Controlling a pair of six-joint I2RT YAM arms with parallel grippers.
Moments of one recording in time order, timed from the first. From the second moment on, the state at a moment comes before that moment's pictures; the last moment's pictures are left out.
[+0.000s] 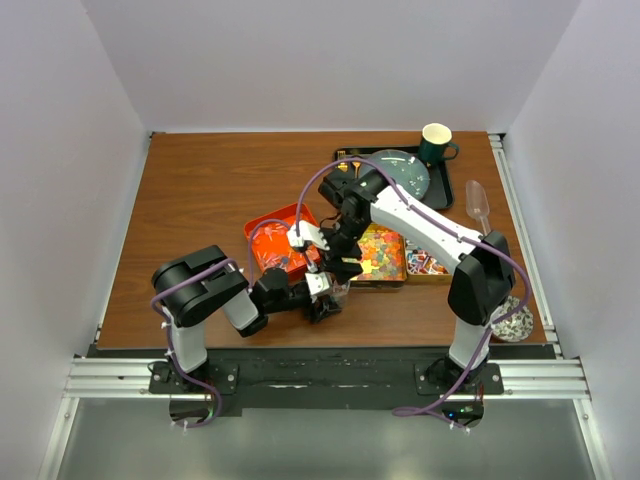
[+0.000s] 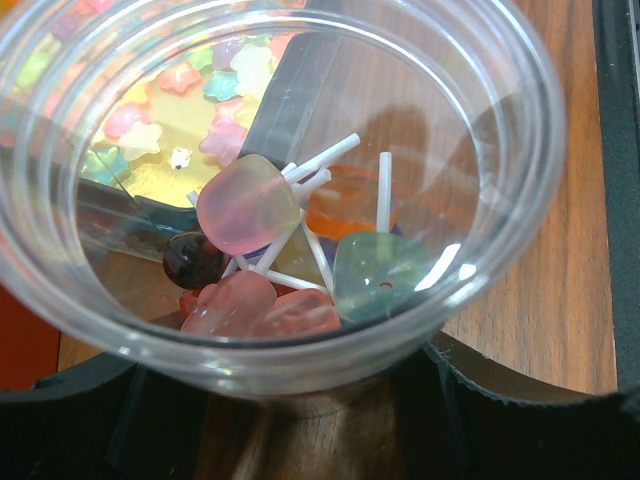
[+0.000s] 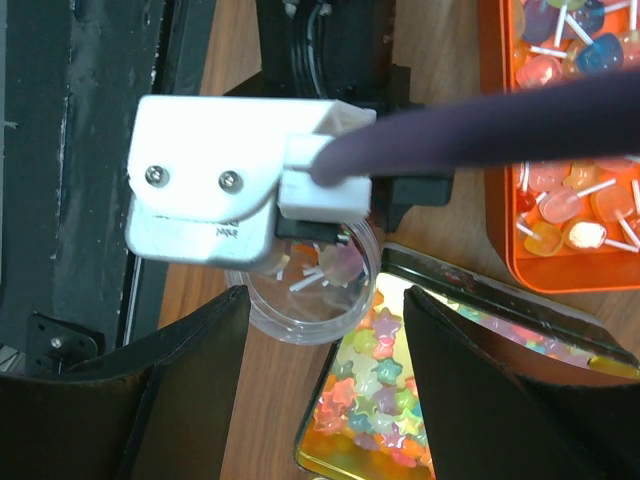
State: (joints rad) left arm -0.84 1.87 0.34 1.24 0.42 0.14; right arm 0.75 1.83 1.68 -1.29 -0.55 -1.05
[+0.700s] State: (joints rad) left arm -0.84 1.87 0.34 1.24 0.42 0.14; right arm 0.75 1.83 1.63 -1.29 -0.54 -1.05
